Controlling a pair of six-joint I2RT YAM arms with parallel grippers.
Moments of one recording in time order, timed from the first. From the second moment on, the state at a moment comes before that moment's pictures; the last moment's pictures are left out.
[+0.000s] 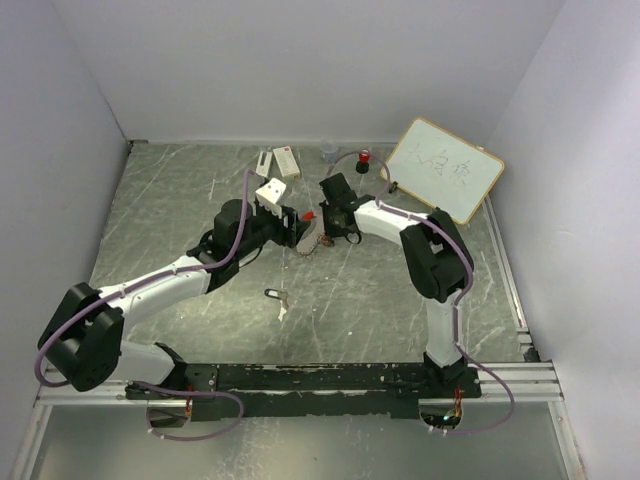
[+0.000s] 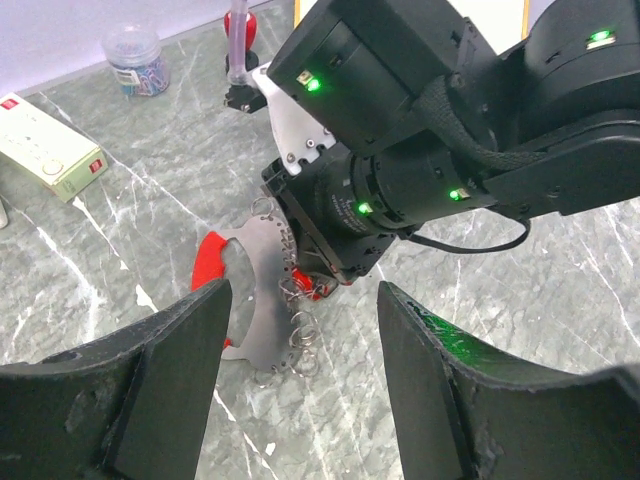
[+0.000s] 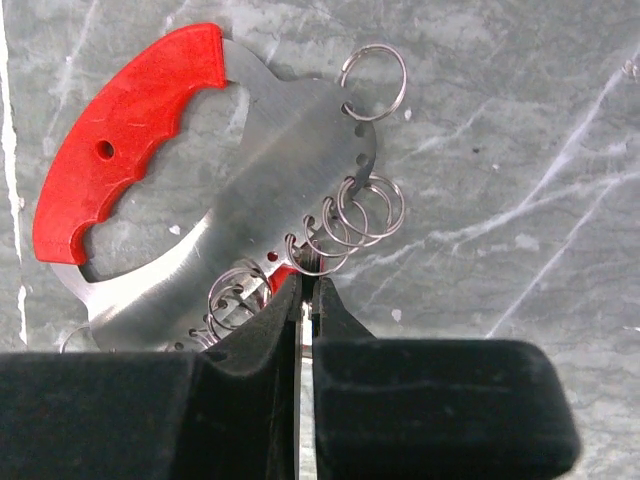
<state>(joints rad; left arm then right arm) -0.67 1.34 0.77 0.41 0.07 -0.11 0.55 2.04 1.39 -0.33 0.09 0.34</state>
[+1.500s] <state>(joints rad) -0.67 1.91 1.09 0.20 0.26 0.46 0.34 1.43 1.12 -0.29 0.07 0.36</state>
